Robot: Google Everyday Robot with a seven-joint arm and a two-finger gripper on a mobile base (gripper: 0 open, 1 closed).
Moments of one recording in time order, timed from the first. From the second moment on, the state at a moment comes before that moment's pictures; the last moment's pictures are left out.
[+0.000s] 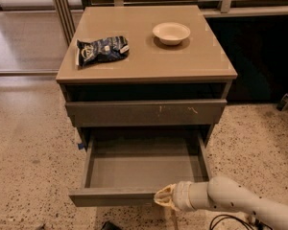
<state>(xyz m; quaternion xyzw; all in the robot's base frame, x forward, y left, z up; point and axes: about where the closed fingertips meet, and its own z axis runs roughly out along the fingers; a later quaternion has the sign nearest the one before) 0.436 -0.062 0.443 -0.58 0.69 0.23 0.37</state>
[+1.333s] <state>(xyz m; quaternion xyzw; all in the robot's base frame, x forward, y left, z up) 0.494 -0.085 0.459 -0.57 0.70 0.16 0.40</state>
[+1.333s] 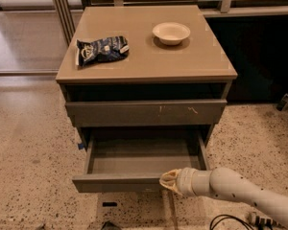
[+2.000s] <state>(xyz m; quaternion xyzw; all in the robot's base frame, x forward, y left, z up) 0.515 -0.091 0.462 -0.56 0.70 0.15 0.41</state>
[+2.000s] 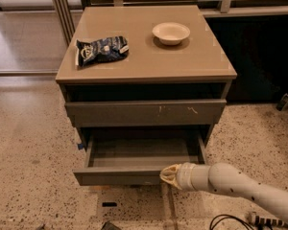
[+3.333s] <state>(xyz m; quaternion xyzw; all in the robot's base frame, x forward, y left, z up) 0.552 -0.056 0.420 -0.56 0.70 0.17 0.41</state>
